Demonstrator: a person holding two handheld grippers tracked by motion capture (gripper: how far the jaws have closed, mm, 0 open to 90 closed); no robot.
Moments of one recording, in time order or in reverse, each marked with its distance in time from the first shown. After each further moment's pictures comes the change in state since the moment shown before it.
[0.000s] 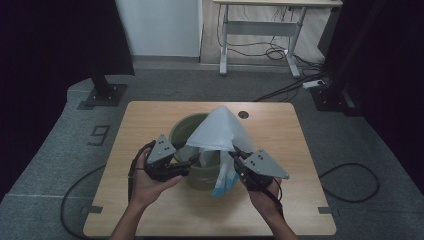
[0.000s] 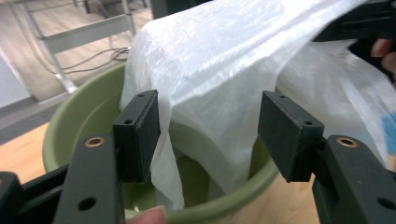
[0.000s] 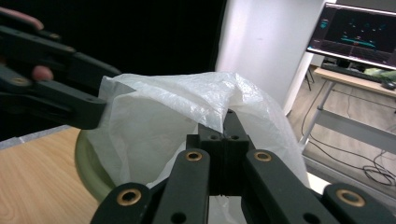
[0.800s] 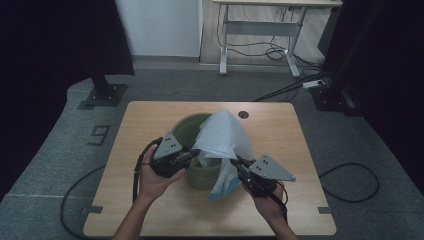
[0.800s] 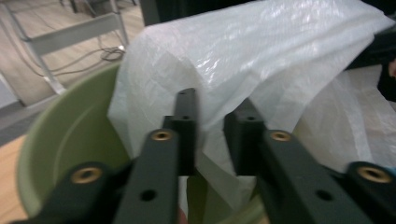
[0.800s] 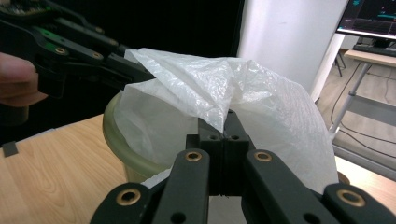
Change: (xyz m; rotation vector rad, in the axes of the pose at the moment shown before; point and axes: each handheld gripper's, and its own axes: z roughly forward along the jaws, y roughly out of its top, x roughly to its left) left arm 0.008 -0.003 0.016 0.010 -0.098 -0.001; right arm -0.006 -0.017 -0.010 0.039 0.097 0.066
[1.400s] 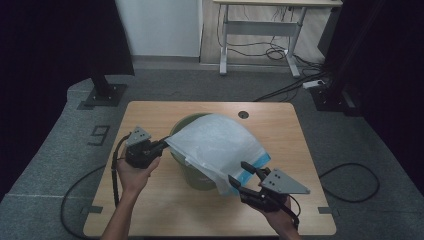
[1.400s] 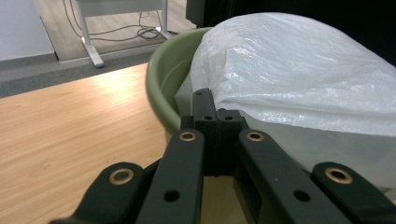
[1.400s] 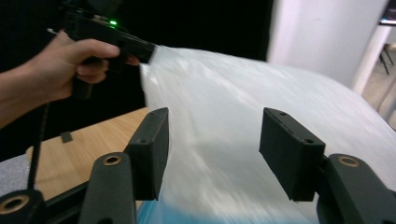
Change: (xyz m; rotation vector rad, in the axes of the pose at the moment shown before) left arm 0.063 -0.035 -0.024 0.002 0.152 -0.234; right arm -0.005 -0.025 -0.032 -0.016 0.113 0.060
